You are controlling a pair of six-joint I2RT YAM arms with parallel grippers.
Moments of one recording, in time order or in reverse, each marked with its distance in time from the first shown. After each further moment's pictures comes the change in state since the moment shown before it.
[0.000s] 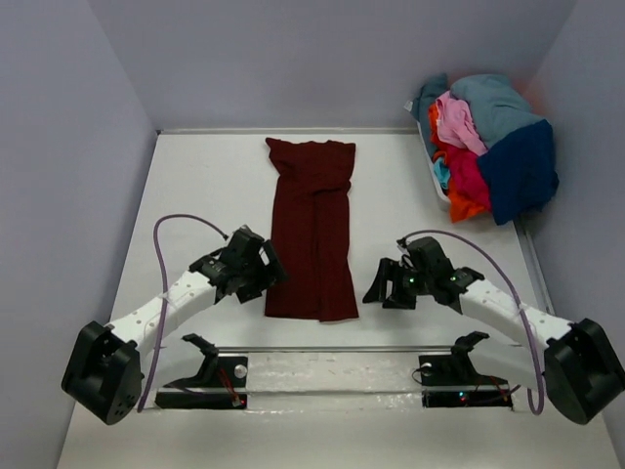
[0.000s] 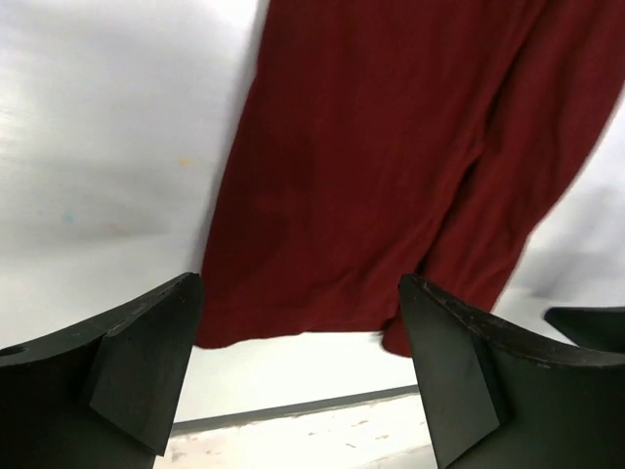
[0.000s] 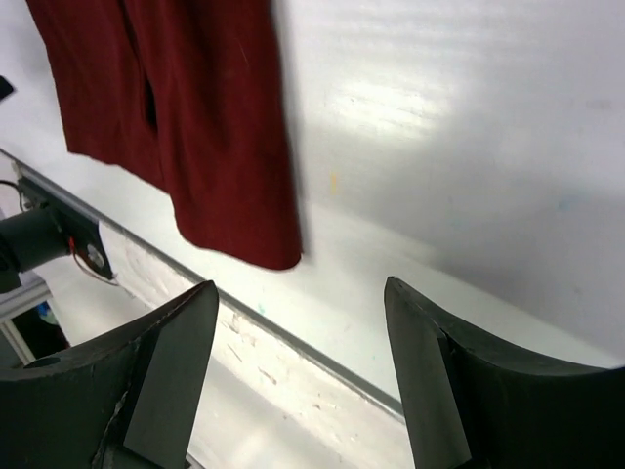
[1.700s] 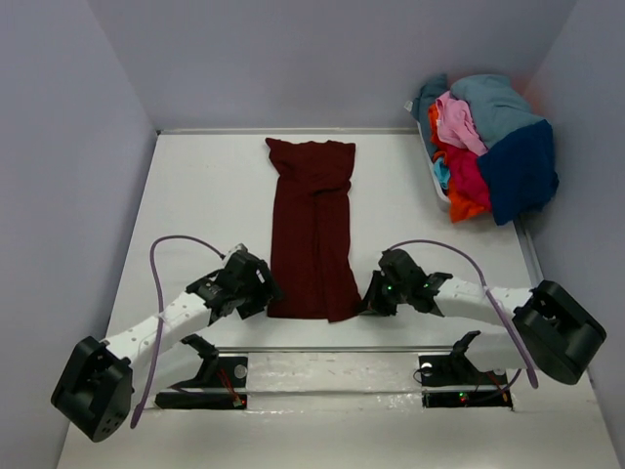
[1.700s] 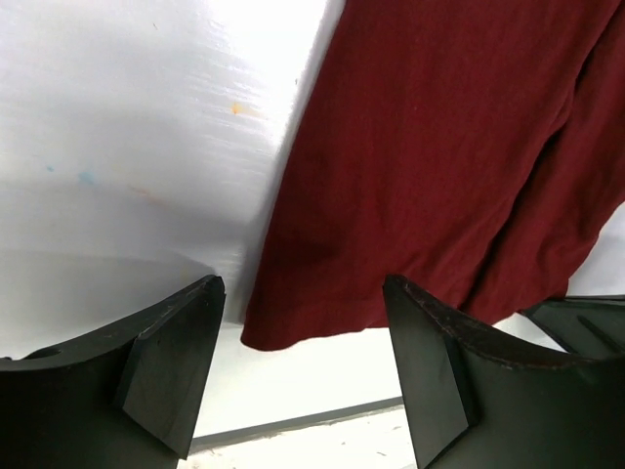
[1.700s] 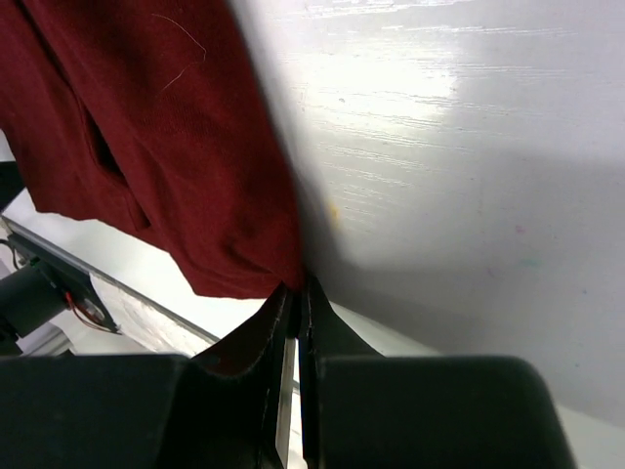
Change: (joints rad) left arm -0.060 -0.104 -0.215 0.089 -0.022 -0.074; right arm 0.210 0.167 -0.057 0.208 0.191 0.297
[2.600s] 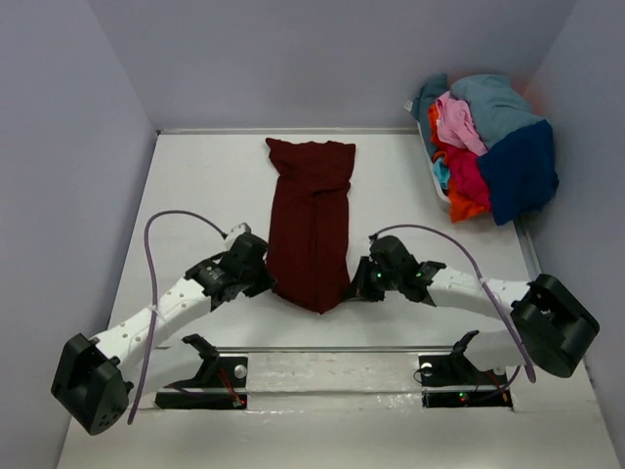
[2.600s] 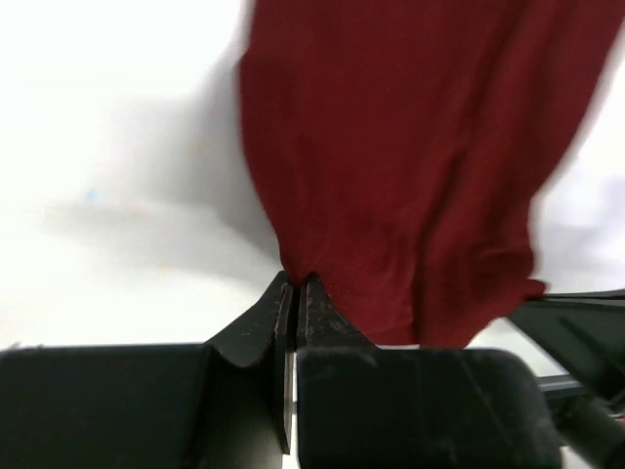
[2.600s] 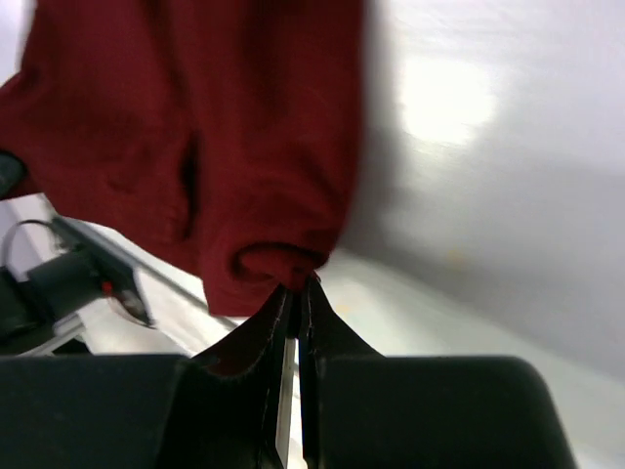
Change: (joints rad) left arm -0.065 0.020 0.171 -0.176 -0.114 0.006; right arm 0.019 0.050 0.081 0.045 -0.037 -0.033
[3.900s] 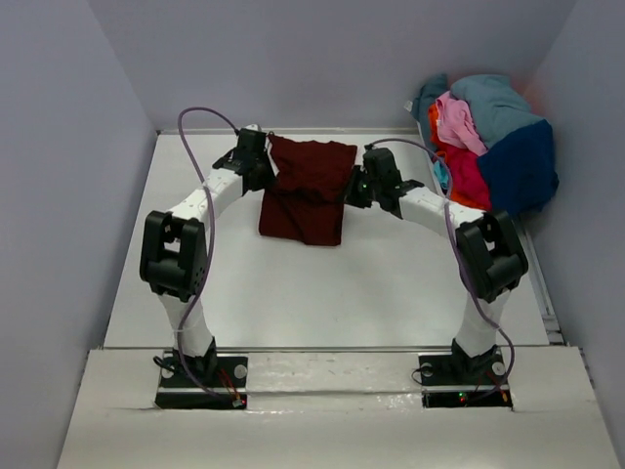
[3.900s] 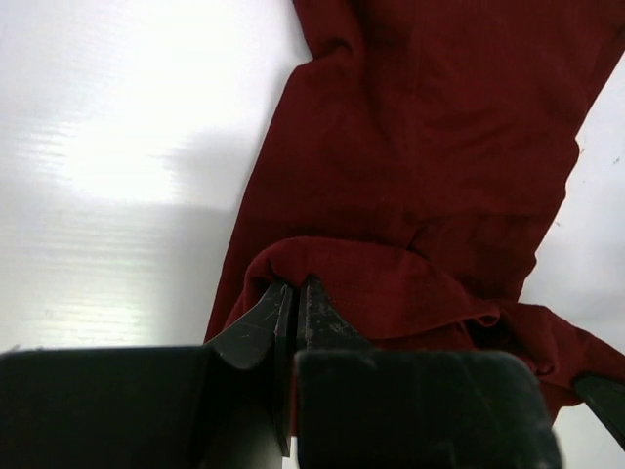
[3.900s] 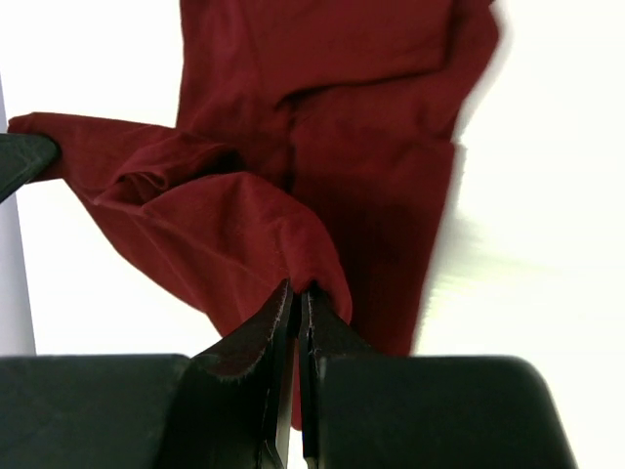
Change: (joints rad) left arm 0.352 0.835 0.868 0.209 0.034 0.504; right arm -0.288 0.532 0.799 -0.045 0.087 -0.302
